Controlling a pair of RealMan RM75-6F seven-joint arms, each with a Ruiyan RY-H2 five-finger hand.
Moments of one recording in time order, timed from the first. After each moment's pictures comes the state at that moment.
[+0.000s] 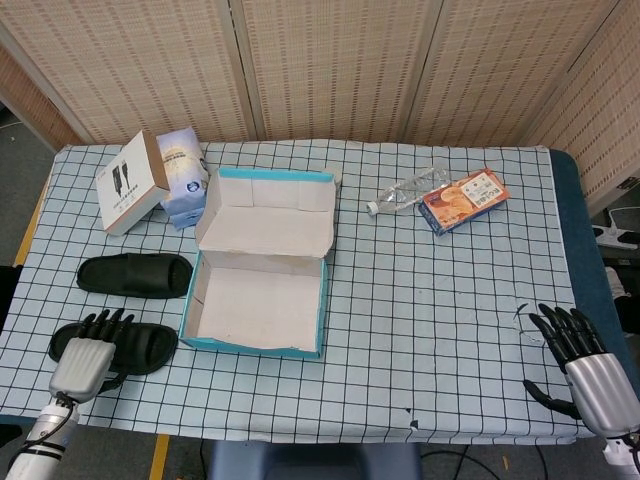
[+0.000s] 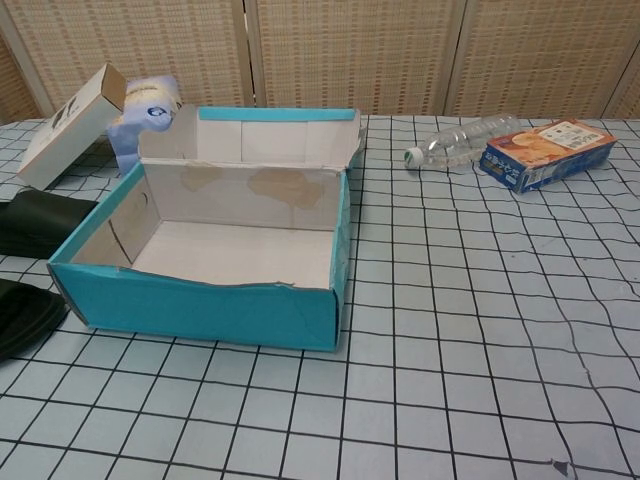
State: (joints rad) left arm -0.21 -1.24 -0.01 -1.58 1.39 1.22 0.52; right arm 0.00 -1.05 -0.06 -1.59 -1.76 1.61 0.06
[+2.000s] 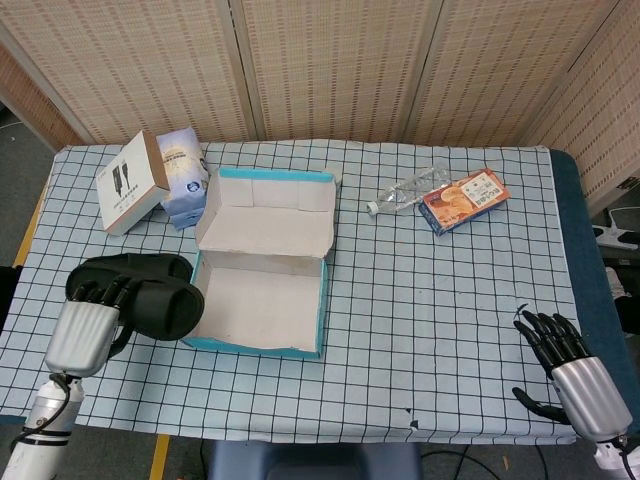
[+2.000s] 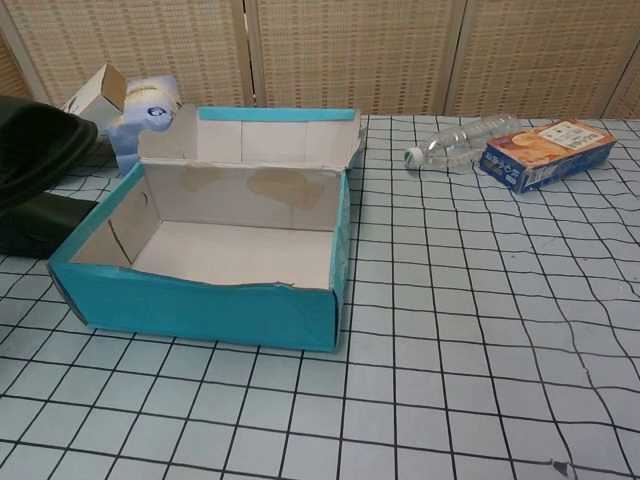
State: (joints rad) left arm -0.29 -1.10 -0.11 -1.99 1.41 1.40 0.72; right arm 0.02 -1.05 -0.08 -1.60 -1.81 1.59 0.06
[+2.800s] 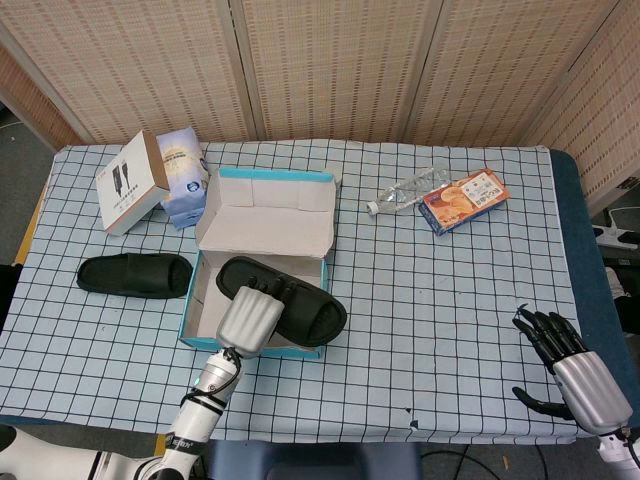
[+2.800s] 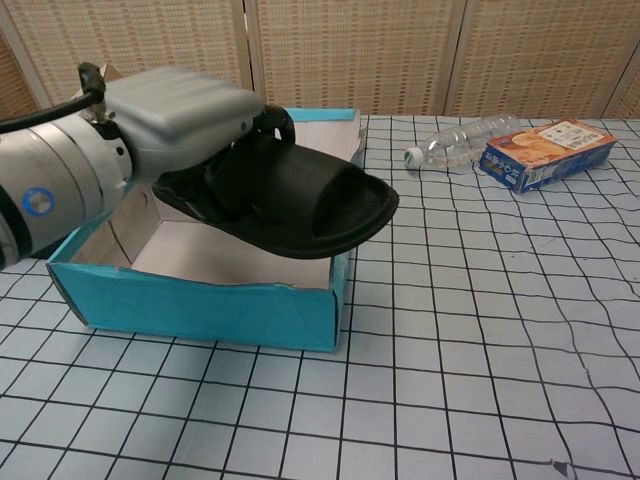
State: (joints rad) left arm -0.73 -1.66 -0.27 -2.01 0.94 1.31 1.33; right arm 0.05 -1.02 -0.09 -1.57 -1.80 1.56 0.20
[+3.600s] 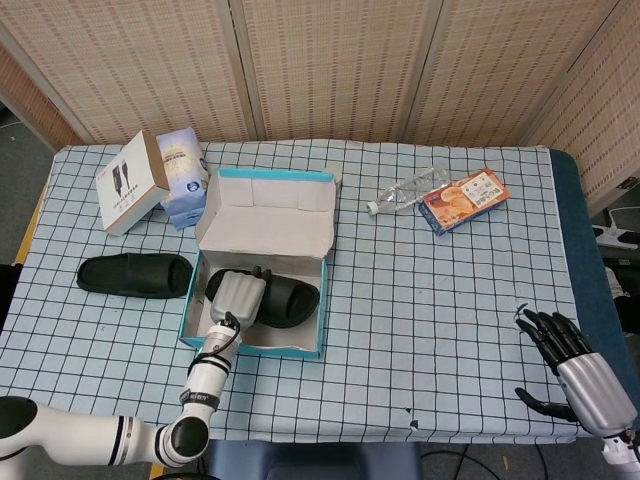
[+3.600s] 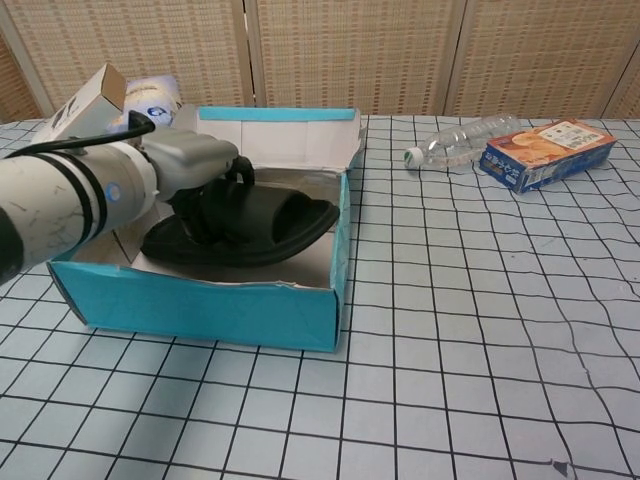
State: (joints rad) left arm -0.88 -1.67 -0.36 -1.81 0.48 1.28 1.27; right arm 0.05 -1.01 -0.10 -1.57 -1.80 1.57 0.21
